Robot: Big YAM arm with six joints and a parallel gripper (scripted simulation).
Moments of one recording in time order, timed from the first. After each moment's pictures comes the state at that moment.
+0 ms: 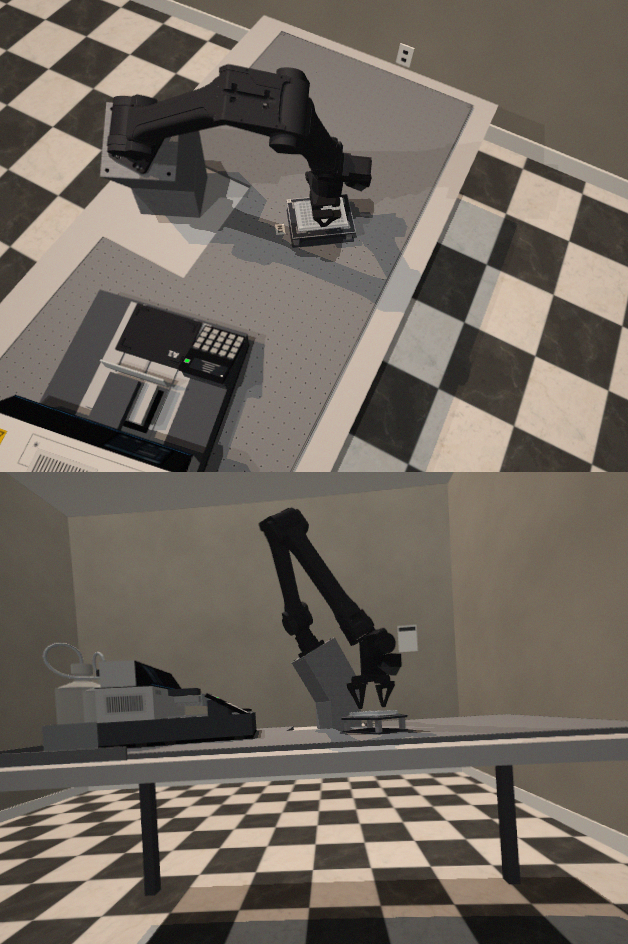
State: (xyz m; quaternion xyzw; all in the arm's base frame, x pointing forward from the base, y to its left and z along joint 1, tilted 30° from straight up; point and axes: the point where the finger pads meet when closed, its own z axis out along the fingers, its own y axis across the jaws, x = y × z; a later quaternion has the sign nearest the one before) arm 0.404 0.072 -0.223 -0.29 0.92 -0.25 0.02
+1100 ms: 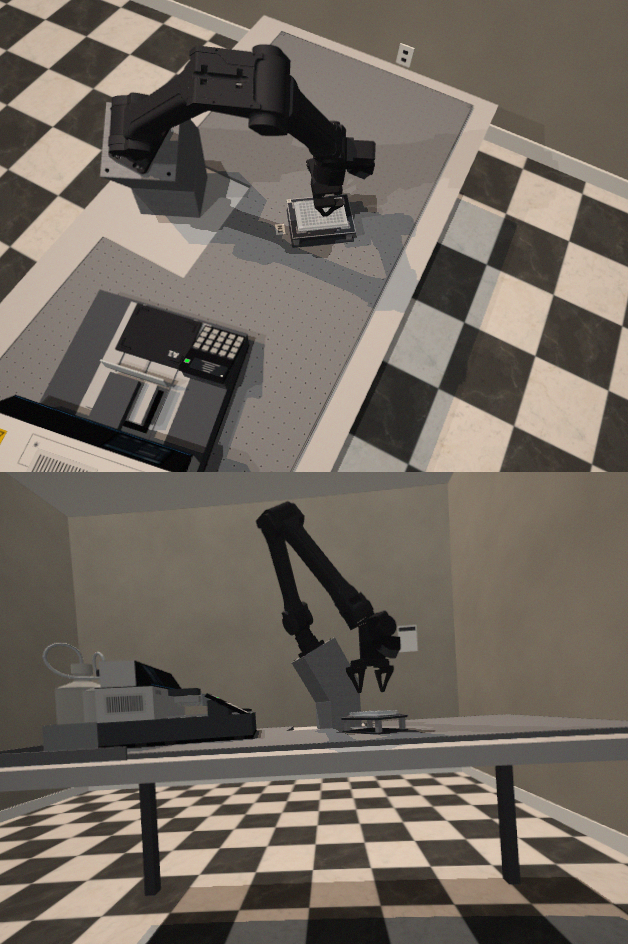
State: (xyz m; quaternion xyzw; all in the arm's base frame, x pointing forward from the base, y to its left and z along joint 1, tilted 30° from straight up) arm 0.395 0.093 -0.181 -0.29 0.92 -0.25 0.02
